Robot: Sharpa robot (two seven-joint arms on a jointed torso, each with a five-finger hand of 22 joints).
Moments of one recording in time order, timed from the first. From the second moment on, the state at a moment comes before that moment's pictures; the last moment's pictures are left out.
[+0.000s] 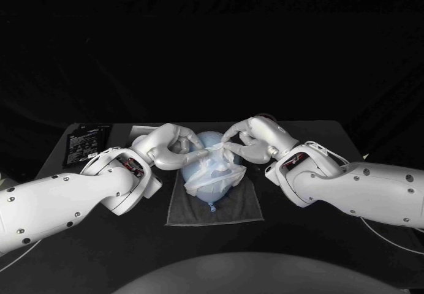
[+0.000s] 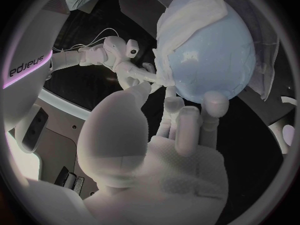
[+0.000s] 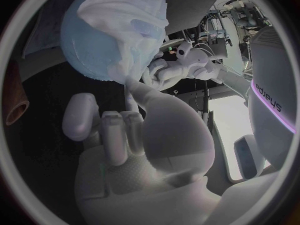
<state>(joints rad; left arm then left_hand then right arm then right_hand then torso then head) 1.10 -0.89 -0.08 1.73 -1.03 -0.50 0.09 1.21 -0.26 0.41 0.29 0.05 0.84 0.14 0.59 0.25 1.11 0.07 1.19 0.88 1.47 0.00 1.48 1.31 0.12 1.17 0.09 1.25 1.00 1.12 -0.88 -0.15 1.76 -1.34 -0.77 0.01 1.30 0.03 0.45 -0.12 0.05 1.09 0.09 0.35 0.24 1.47 0.02 1.57 1.31 1.46 -0.04 1.57 1.31 0.09 1.37 0.06 1.14 1.31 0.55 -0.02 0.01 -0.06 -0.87</state>
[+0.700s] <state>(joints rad) 1.10 -0.89 -0.08 1.73 -1.03 -0.48 0.06 1.44 -0.23 0.34 0.23 0.05 0.84 0.14 0.57 0.24 1.11 0.06 1.20 0.88 1.47 0.00 1.48 1.31 0.12 1.17 0.10 1.25 1.00 1.12 -0.93 -0.15 1.85 -1.33 -0.82 0.04 1.29 0.02 0.46 -0.12 0.05 1.09 0.08 0.37 0.25 1.47 0.02 1.57 1.31 1.47 -0.04 1.57 1.31 0.09 1.37 0.06 1.14 1.31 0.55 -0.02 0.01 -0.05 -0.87</state>
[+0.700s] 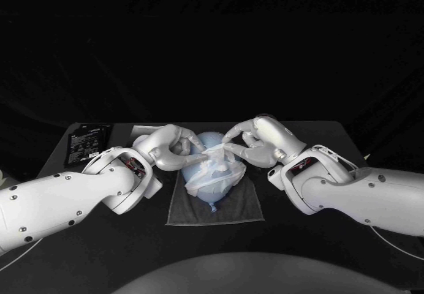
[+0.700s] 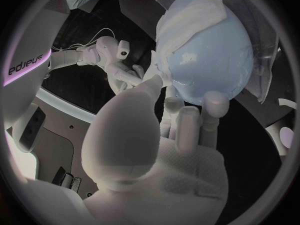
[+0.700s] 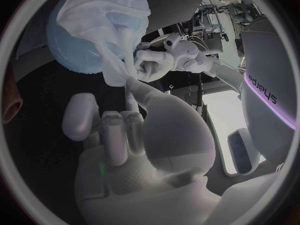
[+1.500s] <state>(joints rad) 1.10 -0.89 -0.08 1.73 -1.04 -0.47 0.06 1.53 -0.17 0.45 0.17 0.05 0.93 0.12 0.57 0.22 1.17 0.04 1.24 0.96 1.47 -0.01 1.49 1.31 0.12 1.20 0.08 1.27 1.03 1.12 -0.94 -0.15 1.88 -1.33 -0.84 0.05 1.28 0.02 0.46 -0.12 0.04 1.08 0.08 0.37 0.25 1.47 0.02 1.57 1.31 1.47 -0.04 1.57 1.31 0.09 1.37 0.06 1.14 1.31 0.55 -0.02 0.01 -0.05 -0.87</state>
